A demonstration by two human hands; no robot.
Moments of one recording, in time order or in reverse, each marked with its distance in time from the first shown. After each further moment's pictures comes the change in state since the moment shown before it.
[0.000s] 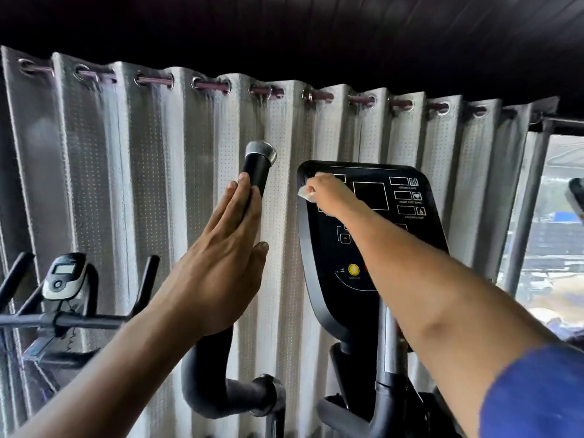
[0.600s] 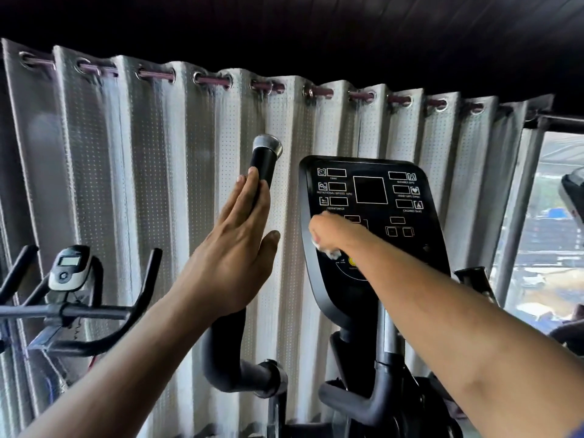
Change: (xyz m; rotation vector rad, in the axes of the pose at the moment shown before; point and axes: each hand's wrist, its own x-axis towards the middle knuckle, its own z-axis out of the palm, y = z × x) left_hand -0.002 -0.001 0.006 -0.061 0.002 -0.017; right_hand -0.075 -0.042 0.009 -0.066 -0.495 0.114
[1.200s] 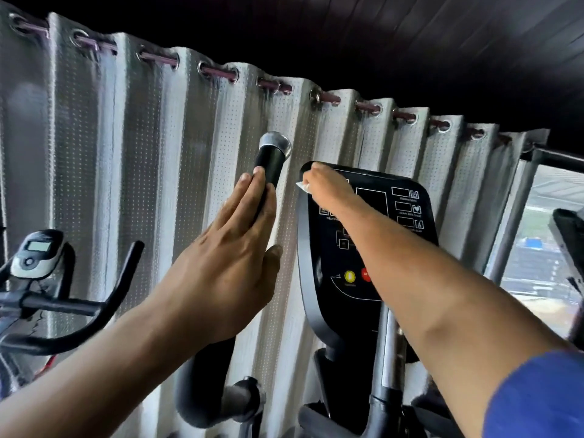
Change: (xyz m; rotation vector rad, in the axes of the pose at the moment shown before) left_hand -0.005 -0.003 -0.003 0.138 0.017 0.055; right_hand 0.081 0.014 -0.064 -0.218 0.501 -0.141
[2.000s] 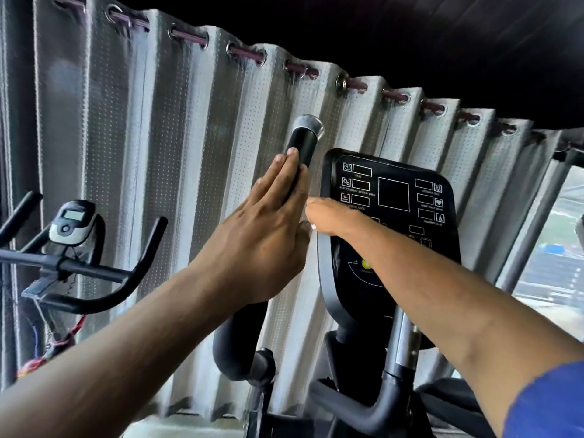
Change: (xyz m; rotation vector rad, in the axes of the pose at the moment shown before) left_hand 0.001 0.005 -0.003 -0.050 -0.038 -0.059; right_hand -0.022 -0.039 0.082 -0.134 -0.284 -0.249
